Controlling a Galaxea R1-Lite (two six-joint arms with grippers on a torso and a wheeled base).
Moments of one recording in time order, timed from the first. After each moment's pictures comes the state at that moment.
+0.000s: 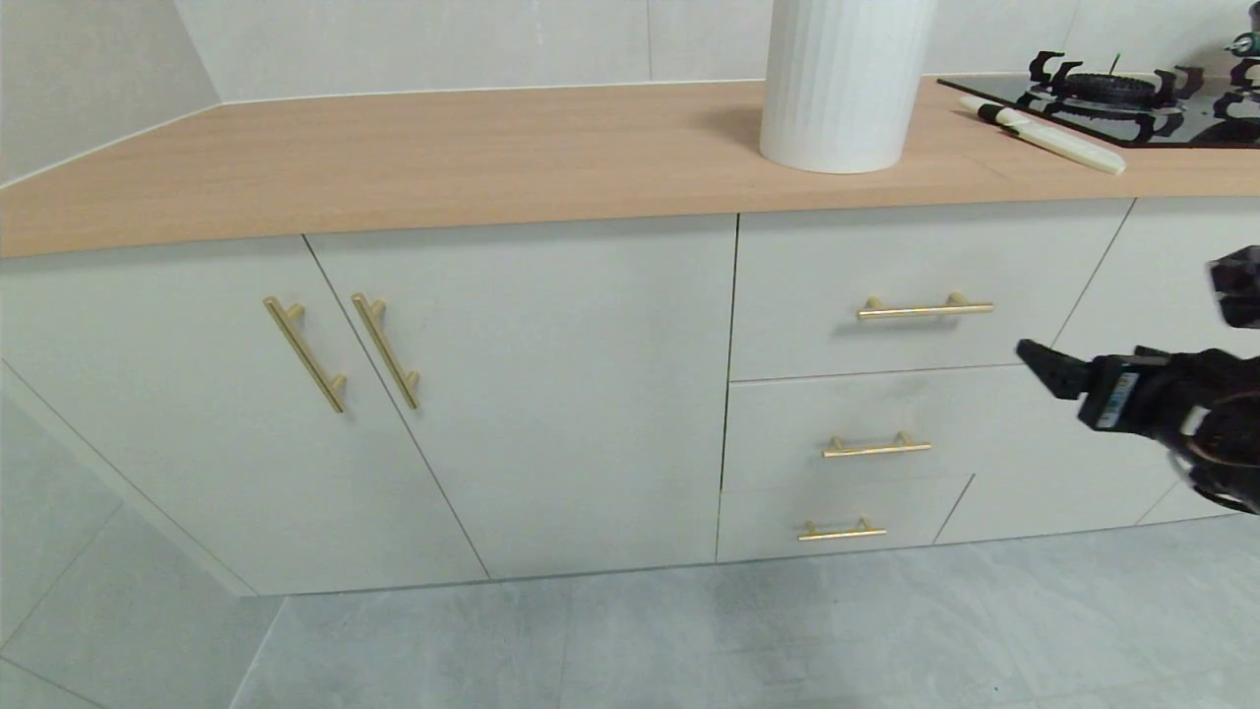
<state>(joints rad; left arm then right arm) 0.01 0.00 0.00 0.00 -0.03 0.01 0.21 1.40 -0.52 -0.87 -0.24 0.05</state>
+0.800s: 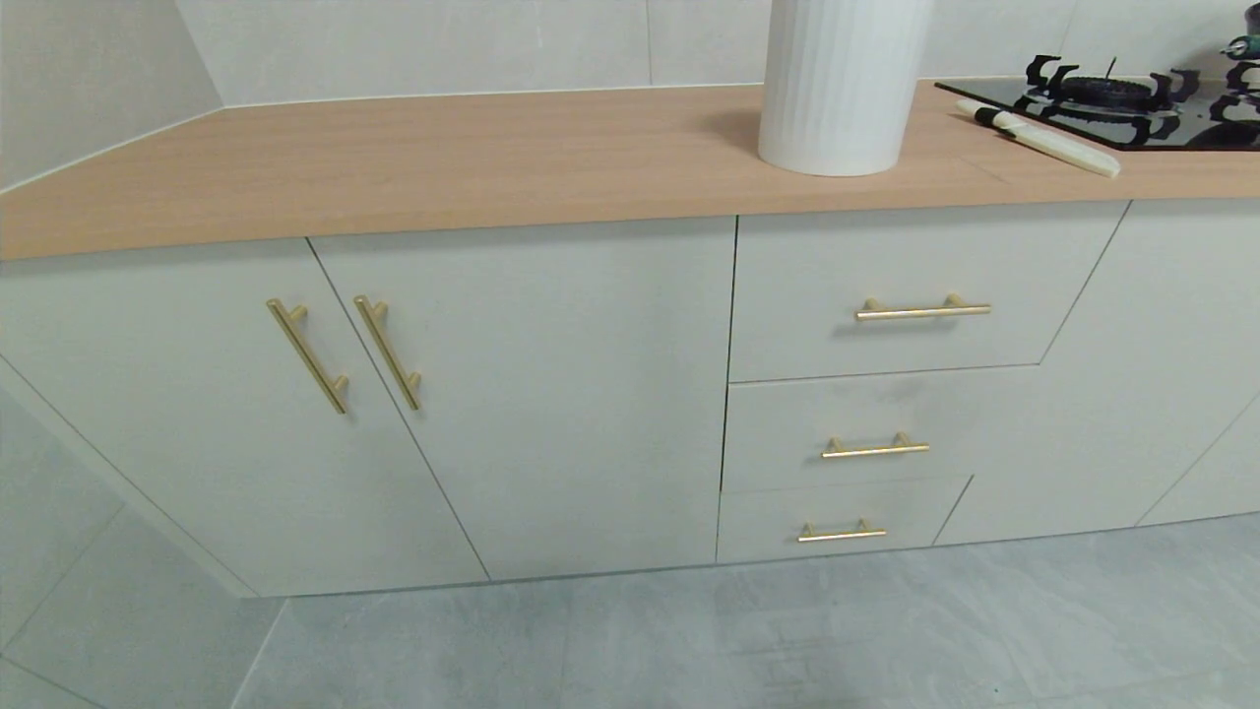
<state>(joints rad) 0.01 0.00 0.00 0.00 -0.03 0.01 0.03 0.13 -0.28 -0.02 -0.23 -0.12</state>
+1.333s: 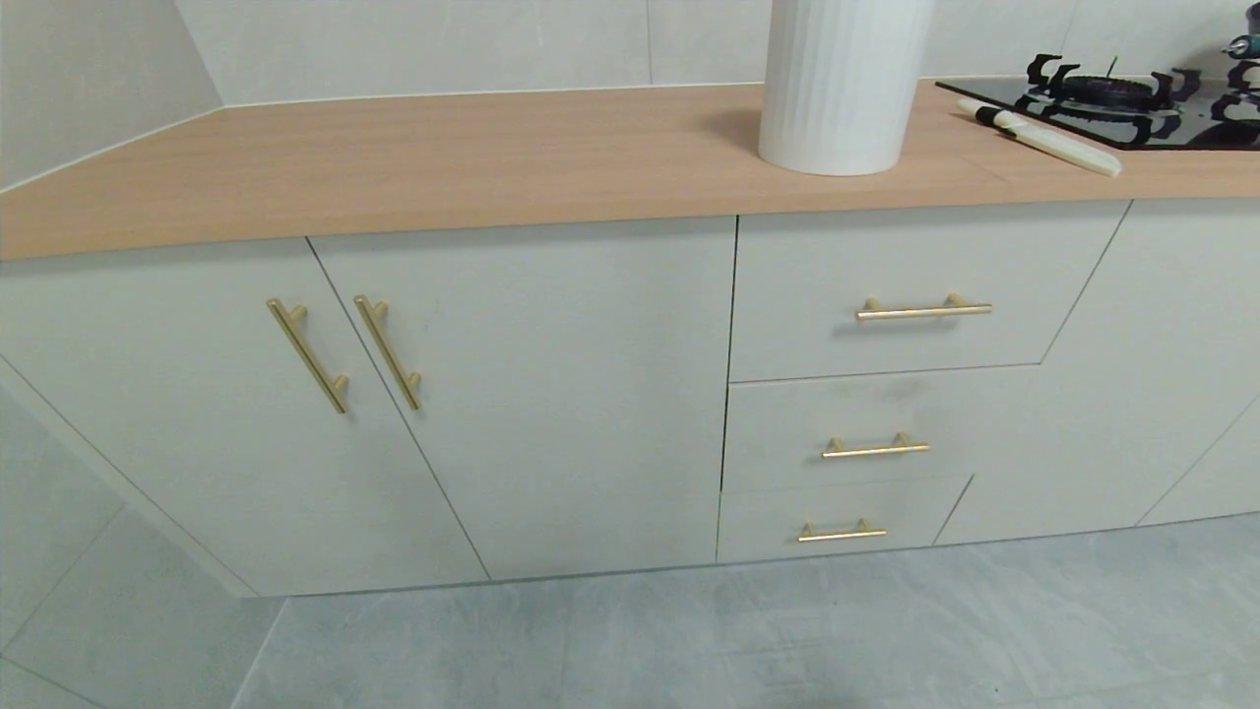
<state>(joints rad) 0.01 0.00 0.00 0.00 -0.03 0.01 0.00 0.00 -0.01 0.01 -0.01 -0.04</state>
